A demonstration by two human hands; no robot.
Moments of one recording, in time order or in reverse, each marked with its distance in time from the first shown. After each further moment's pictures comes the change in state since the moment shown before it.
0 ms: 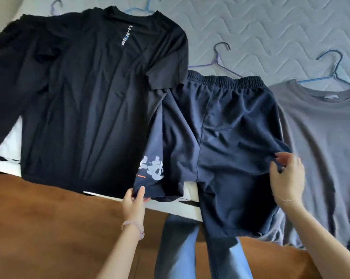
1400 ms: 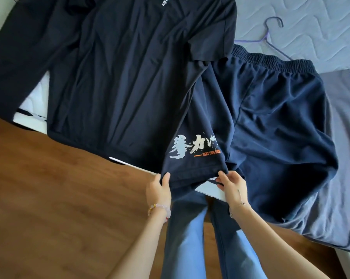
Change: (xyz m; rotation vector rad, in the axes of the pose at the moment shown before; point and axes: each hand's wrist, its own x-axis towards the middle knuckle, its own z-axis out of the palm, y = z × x) left_hand -0.002 -0.035 -0.035 0.487 0.044 0.037; right_hand -0.149 -0.076 0.103 0.561 -0.562 0.504
